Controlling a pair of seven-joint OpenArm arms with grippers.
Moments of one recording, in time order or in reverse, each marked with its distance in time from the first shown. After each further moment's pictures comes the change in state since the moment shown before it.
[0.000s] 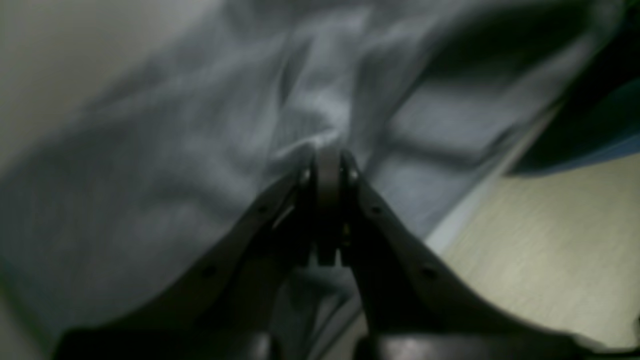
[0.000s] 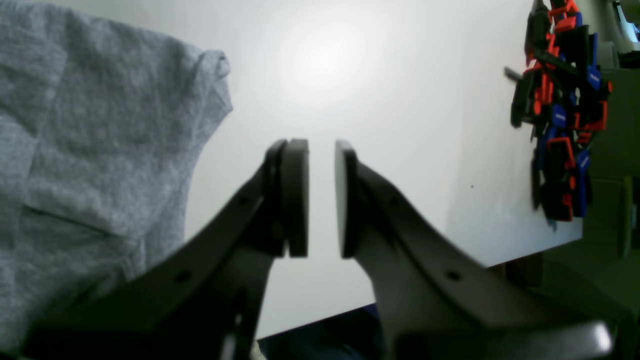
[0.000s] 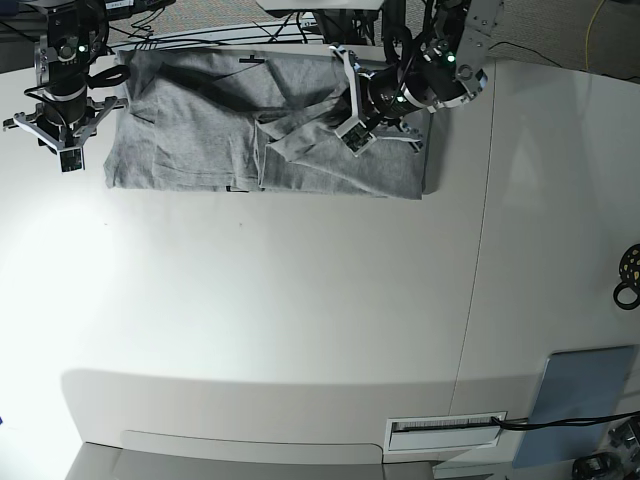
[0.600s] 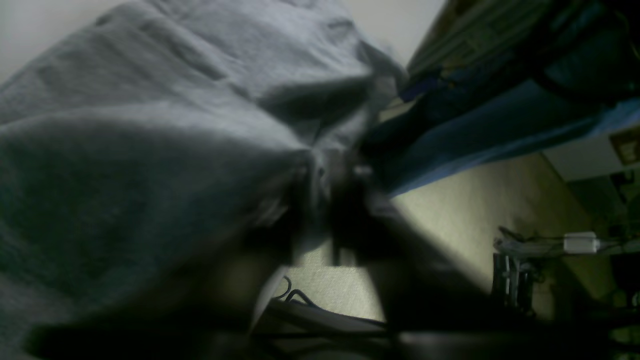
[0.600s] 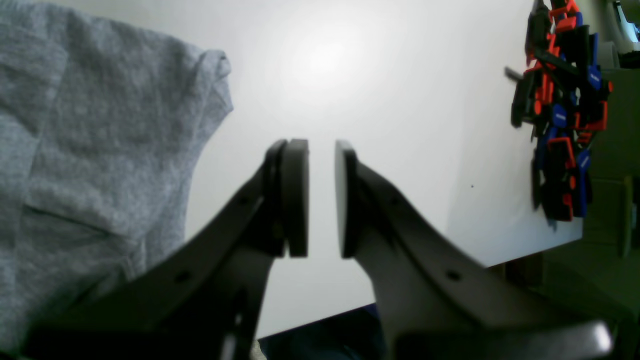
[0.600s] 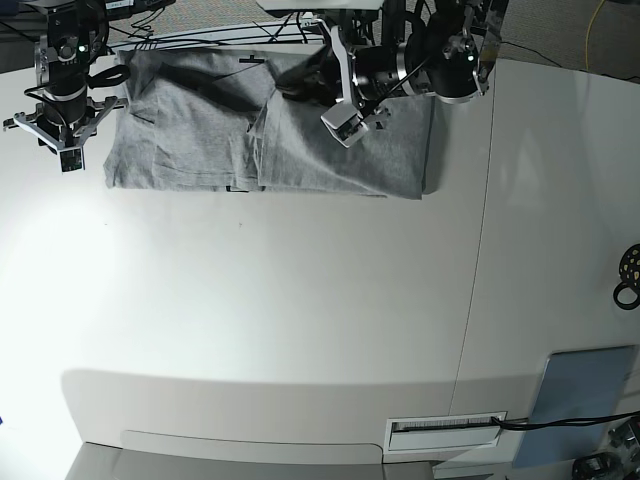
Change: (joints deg) left arm 1.0 0.0 0.0 2.7 -26.1 -1.2 10.0; right arm 0.0 0.0 0.0 0.0 0.0 0.0 -0.1
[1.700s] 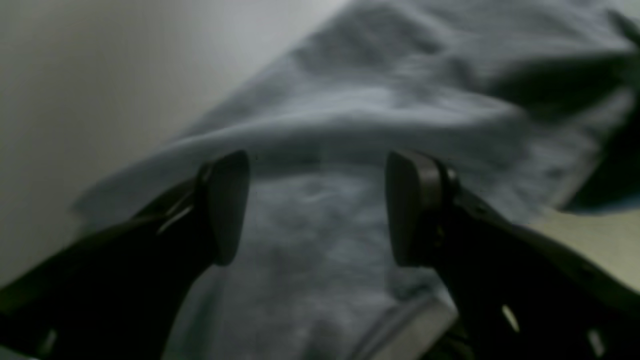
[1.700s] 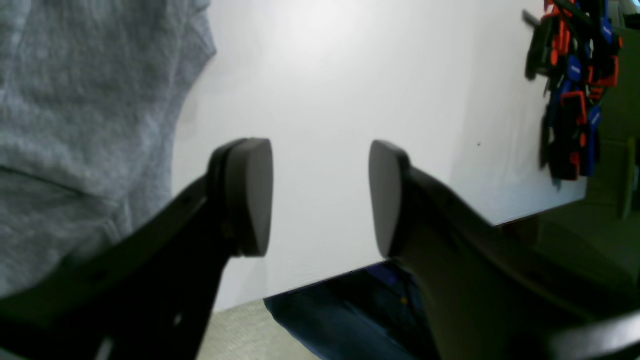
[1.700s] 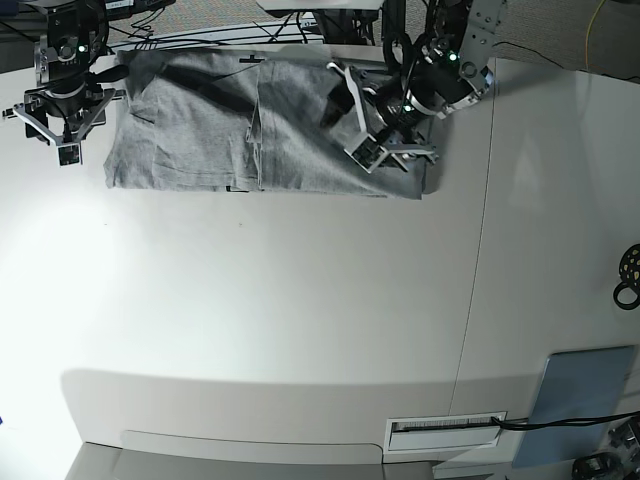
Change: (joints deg) left arm -1.3 0.0 -1.2 0.0 34.4 8.7 -11.9; right arm 0.0 0.0 0.0 0.0 0.9 -0.6 -6.9
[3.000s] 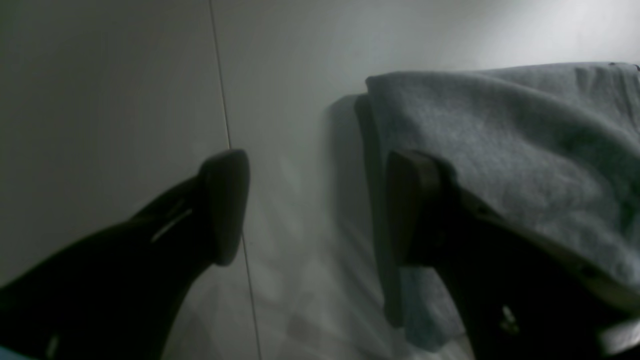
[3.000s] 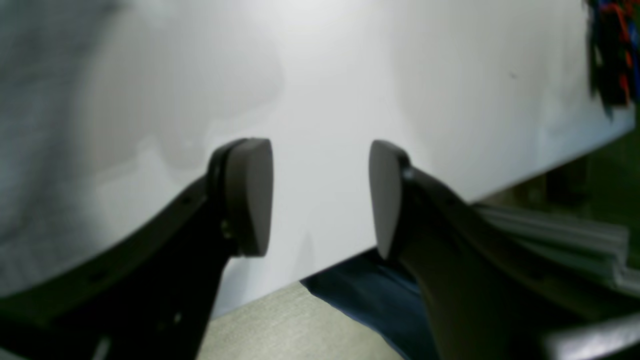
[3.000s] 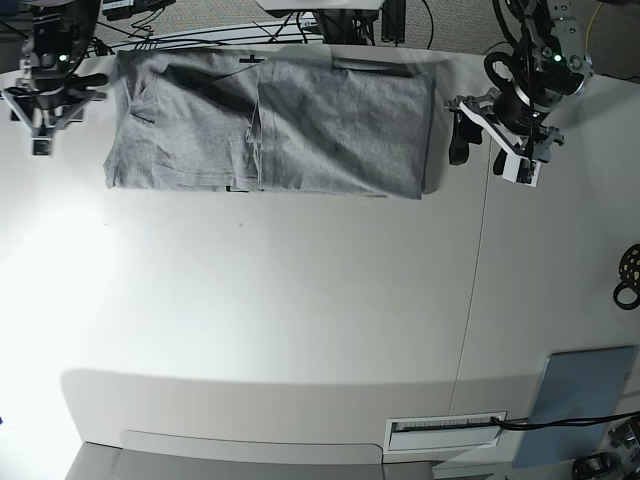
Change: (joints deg) left arm 5.9 0.5 -34.1 0.0 -15.7 -0.1 0.7; right arm 0.0 0.0 6.2 -11.0 8.4 -4.1 4.5
